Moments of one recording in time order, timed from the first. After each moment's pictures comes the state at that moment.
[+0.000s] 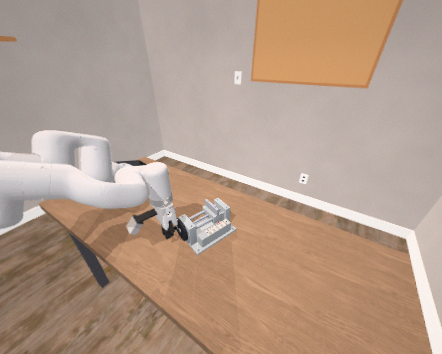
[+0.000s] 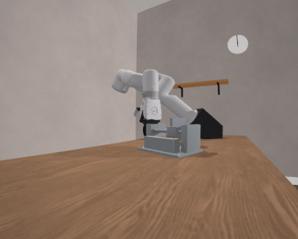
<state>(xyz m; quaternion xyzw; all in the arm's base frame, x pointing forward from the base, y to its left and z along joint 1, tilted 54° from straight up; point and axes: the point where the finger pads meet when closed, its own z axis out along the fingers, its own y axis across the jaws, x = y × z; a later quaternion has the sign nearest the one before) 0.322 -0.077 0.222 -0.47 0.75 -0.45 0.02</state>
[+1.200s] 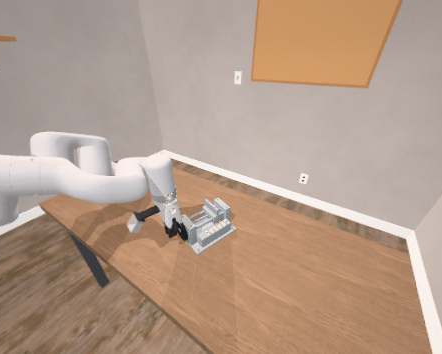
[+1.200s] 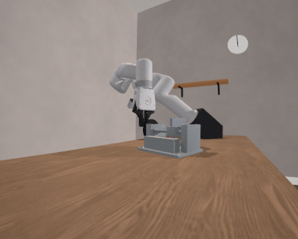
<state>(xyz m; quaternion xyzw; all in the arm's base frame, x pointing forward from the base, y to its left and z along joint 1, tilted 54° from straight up) 0.330 -0.055 0.275 -0.47 0.75 -0.45 0.02</state>
